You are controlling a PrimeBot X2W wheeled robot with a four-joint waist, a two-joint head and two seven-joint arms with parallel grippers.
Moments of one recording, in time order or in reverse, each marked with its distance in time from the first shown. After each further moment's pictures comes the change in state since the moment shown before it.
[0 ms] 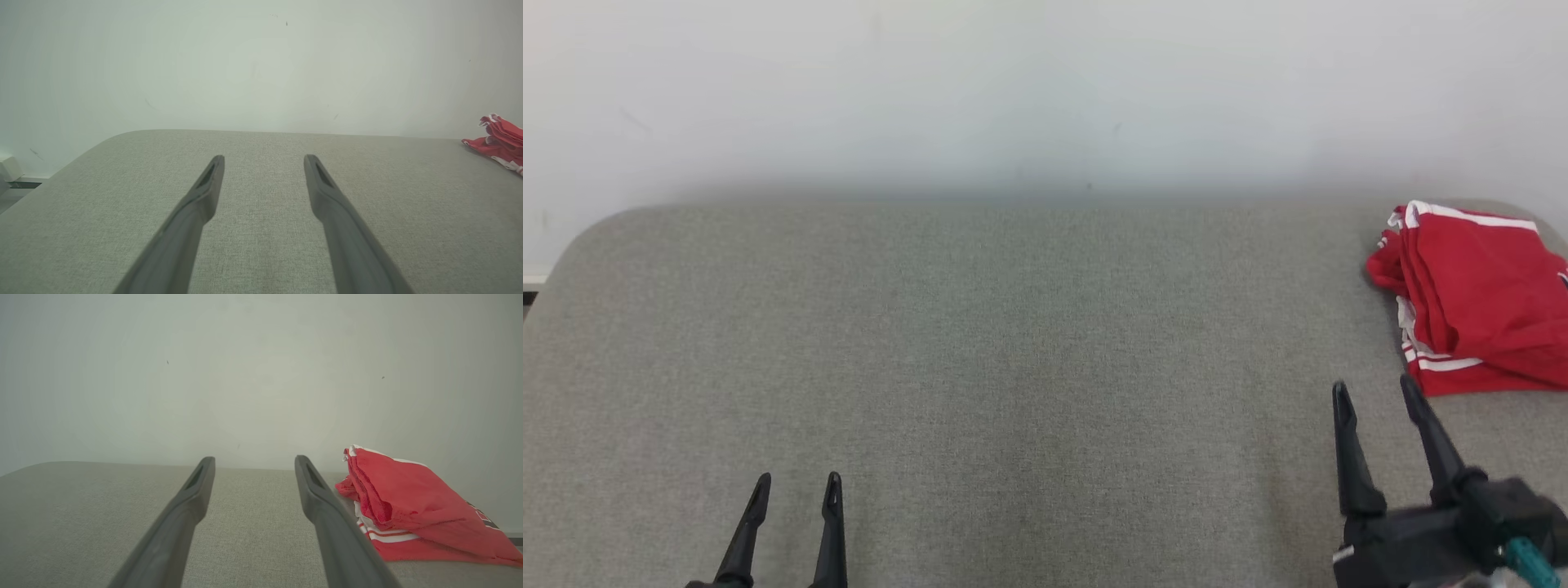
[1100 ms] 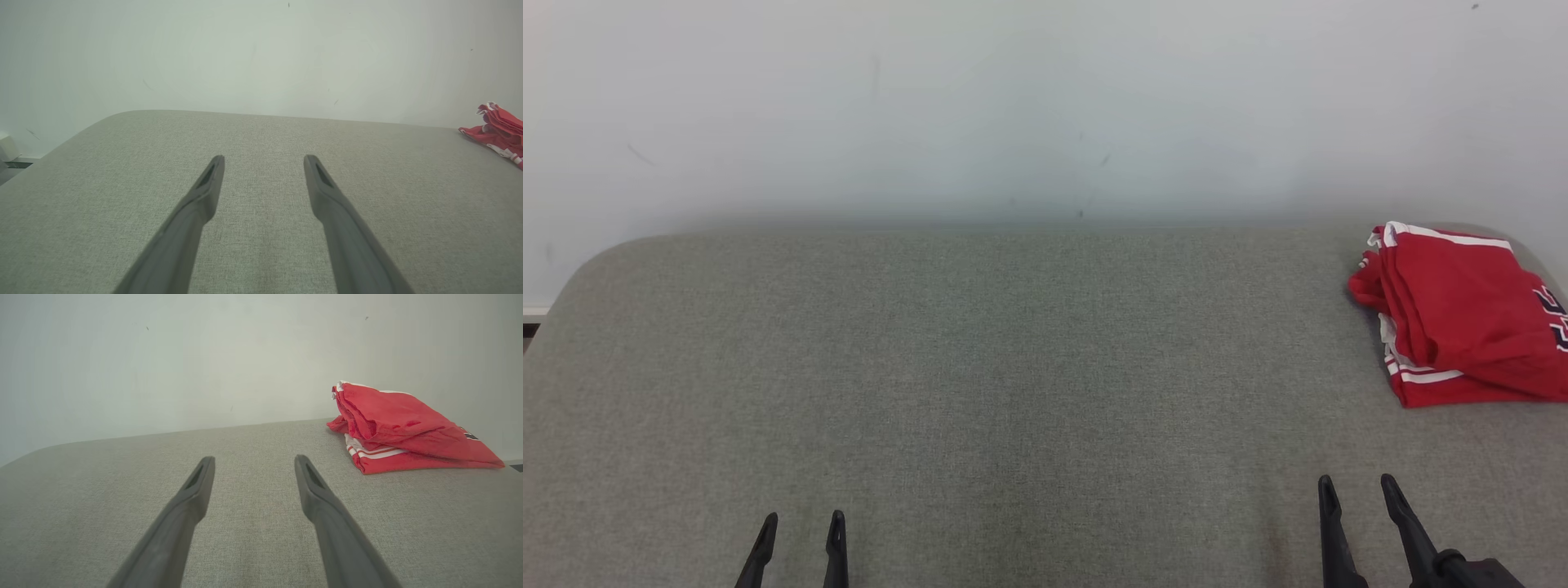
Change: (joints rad) left arm 0.037 -0.001 0.005 0.072 -0.019 0.000 0.000; right arm 0.170 0.099 -0.028 0.030 0.025 0.000 0.000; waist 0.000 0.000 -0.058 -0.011
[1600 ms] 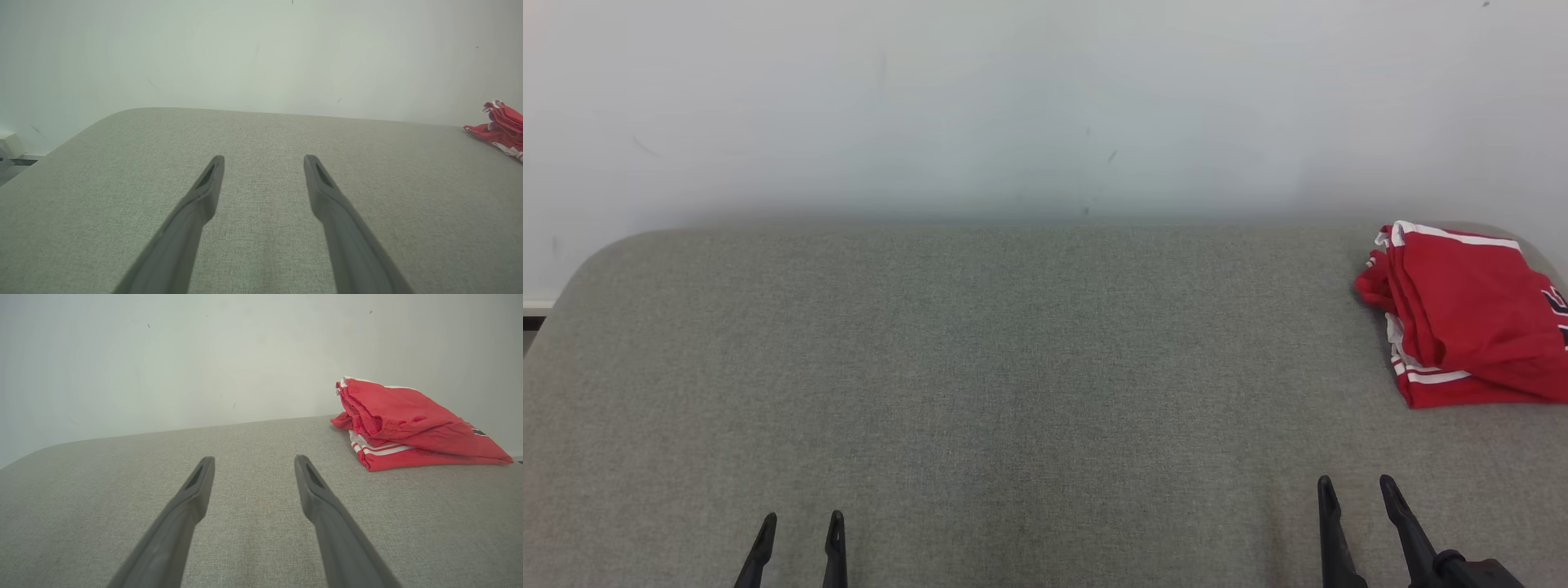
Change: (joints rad) left arm 0.000 0.000 0.002 0.003 0.002 0.000 0.000; right arm 0.000 0.000 0.003 0.006 0.012 0.000 0.000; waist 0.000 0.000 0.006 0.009
